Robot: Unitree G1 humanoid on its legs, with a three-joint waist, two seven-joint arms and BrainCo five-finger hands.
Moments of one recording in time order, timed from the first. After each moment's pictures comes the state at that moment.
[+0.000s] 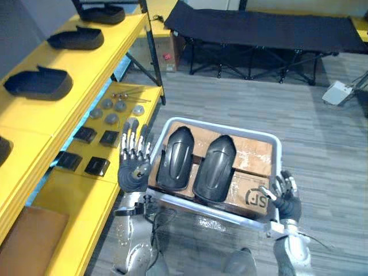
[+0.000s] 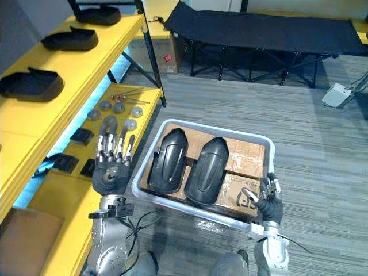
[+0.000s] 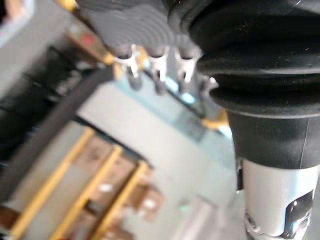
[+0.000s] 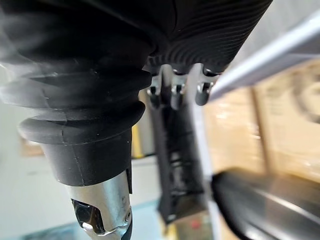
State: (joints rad) left arm 0.16 0.12 -0.29 -0.31 -0.66 -0.42 0.06; right arm 0.27 -0.13 -0.01 0.07 0.37 -0.25 -0.24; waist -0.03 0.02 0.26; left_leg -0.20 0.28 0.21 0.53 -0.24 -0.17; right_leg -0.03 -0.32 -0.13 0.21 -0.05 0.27
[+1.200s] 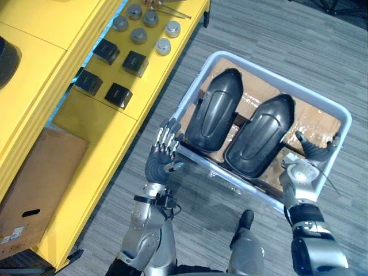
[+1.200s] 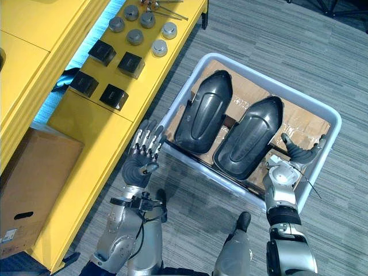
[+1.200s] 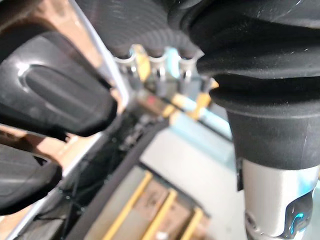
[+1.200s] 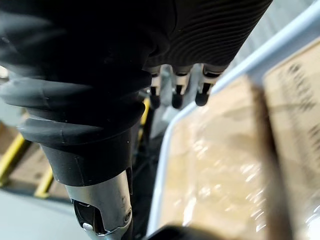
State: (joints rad) left arm 0.00 0.12 -0.42 -0.21 -0.59 -0.36 0.06; right arm -0.48 -0.34 -0.15 0.53 0.23 -0.18 -0.76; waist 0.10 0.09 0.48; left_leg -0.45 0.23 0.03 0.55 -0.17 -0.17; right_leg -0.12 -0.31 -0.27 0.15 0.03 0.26
